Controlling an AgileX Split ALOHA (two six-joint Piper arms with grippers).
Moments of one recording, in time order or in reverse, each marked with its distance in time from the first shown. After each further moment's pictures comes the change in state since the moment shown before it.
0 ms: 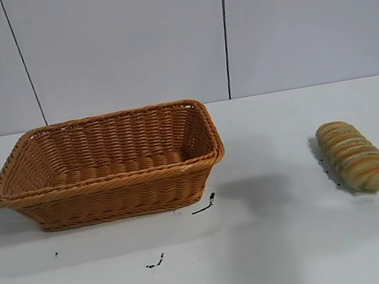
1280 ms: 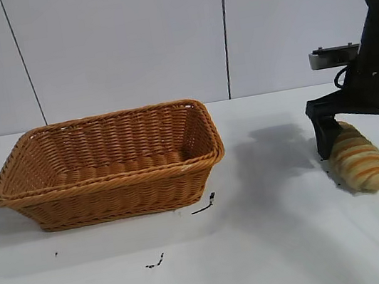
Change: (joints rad) left arm 0.000 0.000 0.000 0.000 0.000 0.000; right arm 0.030 0.542 -0.194 -0.017 -0.341 0.018
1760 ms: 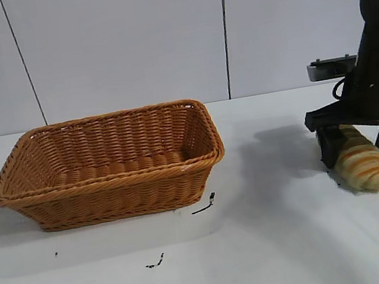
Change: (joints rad) left arm 0.000 0.000 0.000 0.000 0.000 0.000; right arm 0.000 -0.003 -0.001 0.003 0.014 -0.001
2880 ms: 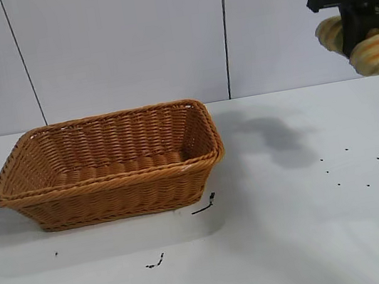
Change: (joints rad) left arm 0.000 0.000 0.000 0.000 0.000 0.000; right arm 0.172 -0.106 -0.547 -0.009 0.494 -0.007
